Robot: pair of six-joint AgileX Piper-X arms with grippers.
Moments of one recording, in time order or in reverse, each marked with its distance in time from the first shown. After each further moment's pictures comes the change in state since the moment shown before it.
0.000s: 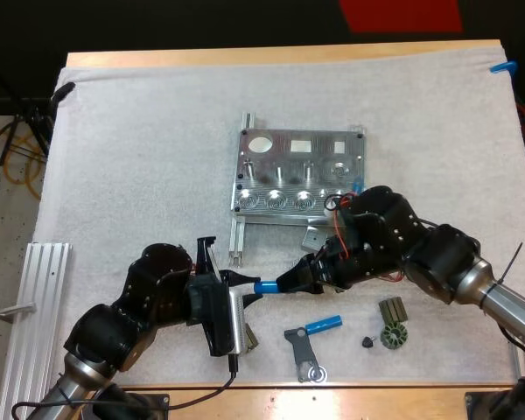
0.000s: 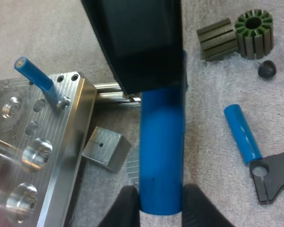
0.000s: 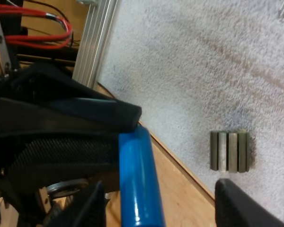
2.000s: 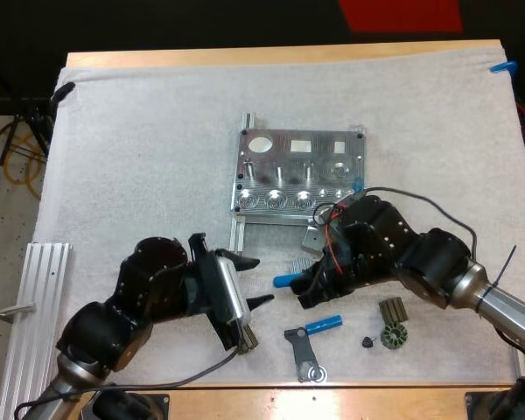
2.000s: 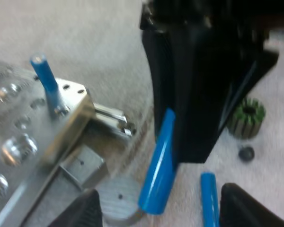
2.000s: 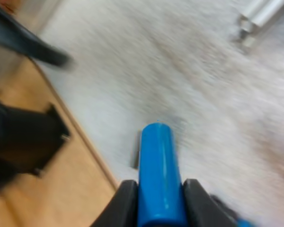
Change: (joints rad) left arm 0.000 -0.003 -0.069 -0.004 0.057 -0.442; right arm 0.049 0.005 -0.030 0.129 0.233 -0.361
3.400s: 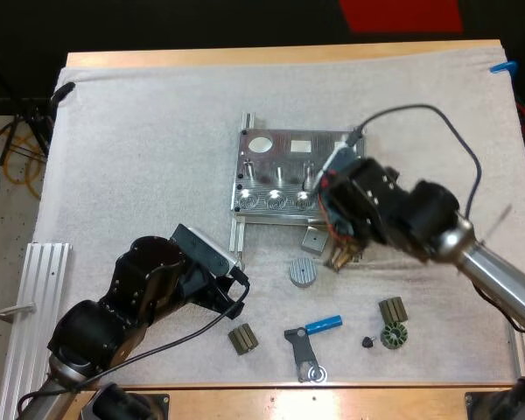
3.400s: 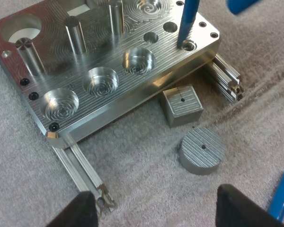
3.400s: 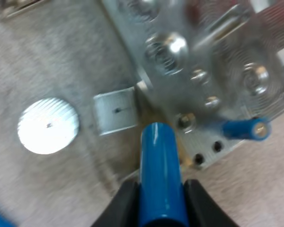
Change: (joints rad) left arm 0.000 -0.003 -0.060 0.139 -0.399 -0.382; right arm -0.047 0.158 -0.338 0.343 0.614 -0.568
